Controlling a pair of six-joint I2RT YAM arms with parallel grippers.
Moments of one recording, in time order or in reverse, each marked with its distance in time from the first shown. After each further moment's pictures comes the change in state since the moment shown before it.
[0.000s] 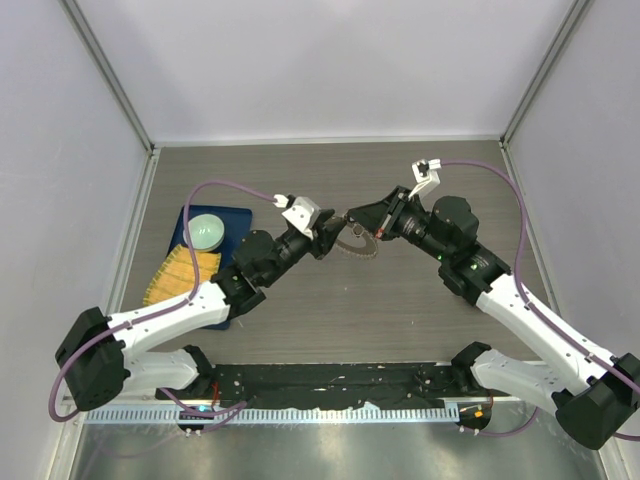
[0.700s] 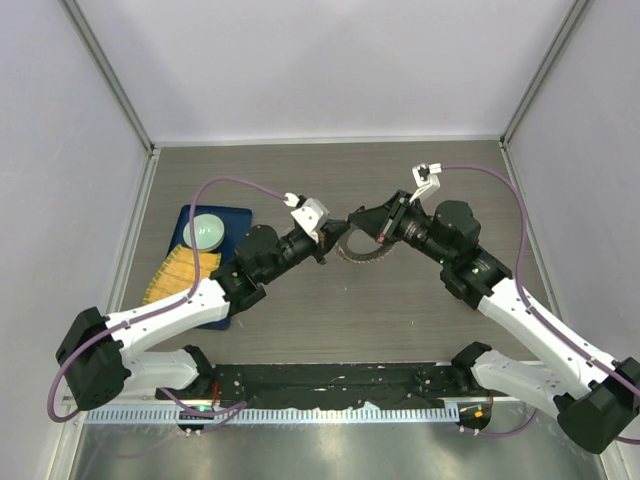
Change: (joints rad) left arm 0.000 0.004 0.049 -0.100 0.127 0.010; right arm 0.000 -0.019 -0.028 0.015 -0.026 -0.001
